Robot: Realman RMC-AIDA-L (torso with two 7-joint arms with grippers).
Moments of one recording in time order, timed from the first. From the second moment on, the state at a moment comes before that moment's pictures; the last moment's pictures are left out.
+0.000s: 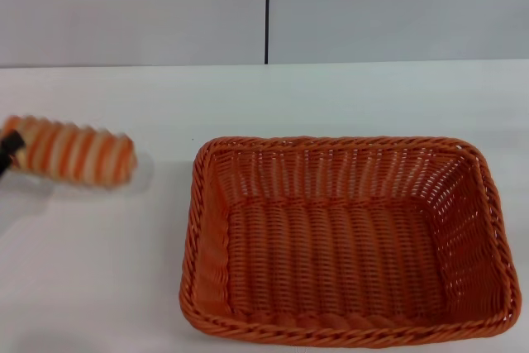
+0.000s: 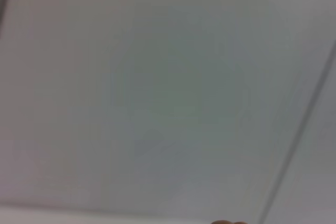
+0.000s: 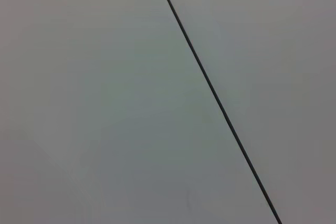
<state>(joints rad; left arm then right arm) -0.26 -2.03 0.02 0.44 2.01 1.58 -1.16 0.34 2.04 -0.02 -0.33 1.64 1.58 -2.08</state>
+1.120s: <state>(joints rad) -0.52 -2.07 0.61 0.19 1.89 1.66 -1.10 0.34 2.06 -0.01 -0.31 1.64 1.58 -2.08</state>
